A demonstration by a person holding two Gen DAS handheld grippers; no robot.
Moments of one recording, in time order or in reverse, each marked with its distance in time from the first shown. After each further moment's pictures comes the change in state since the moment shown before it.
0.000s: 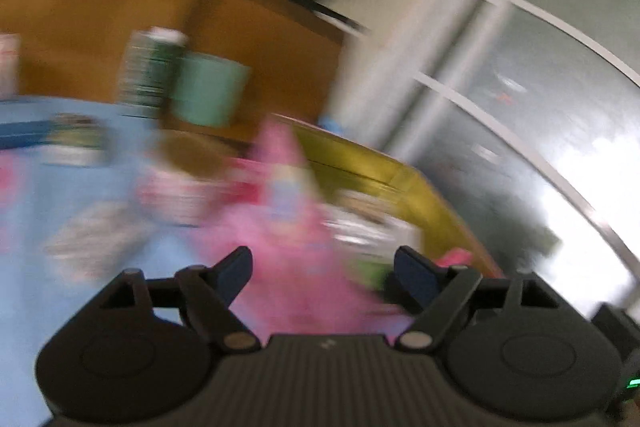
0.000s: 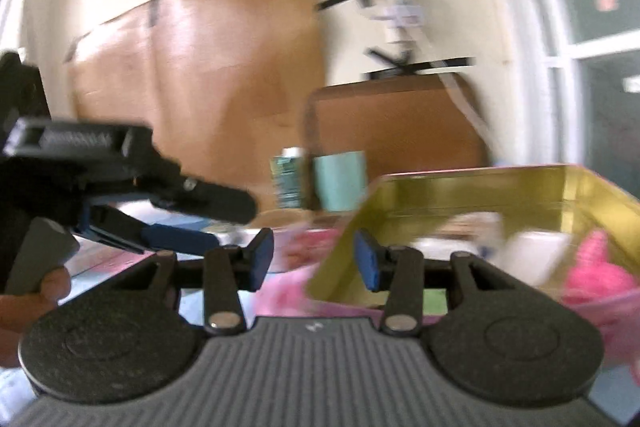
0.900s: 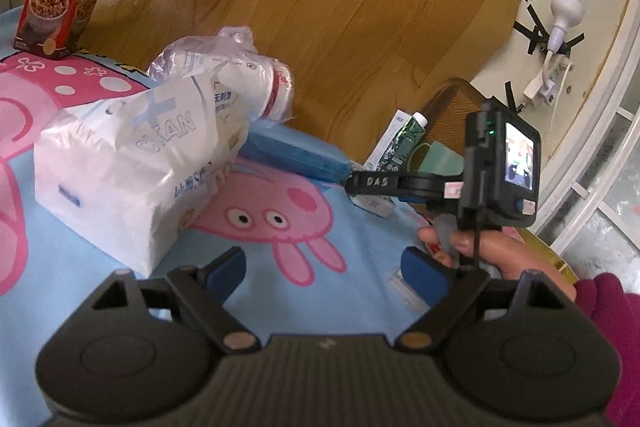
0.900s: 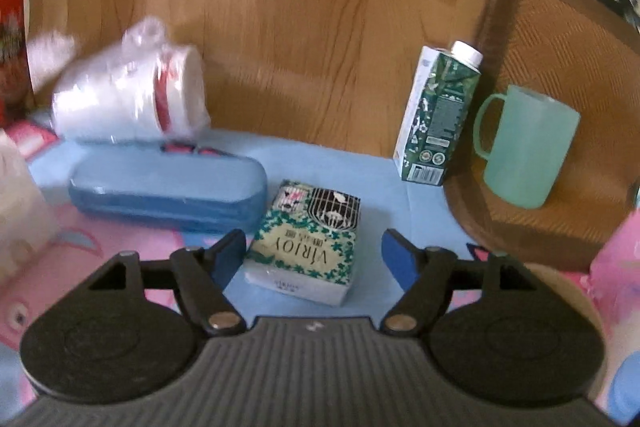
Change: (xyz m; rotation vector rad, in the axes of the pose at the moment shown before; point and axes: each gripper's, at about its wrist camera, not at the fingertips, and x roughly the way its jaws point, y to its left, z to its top) left arm -0.097 0.155 -0.037 -0.192 -0.241 0.313; right arm 0.305 0.139 0.007 -0.254 0.458 -0.088
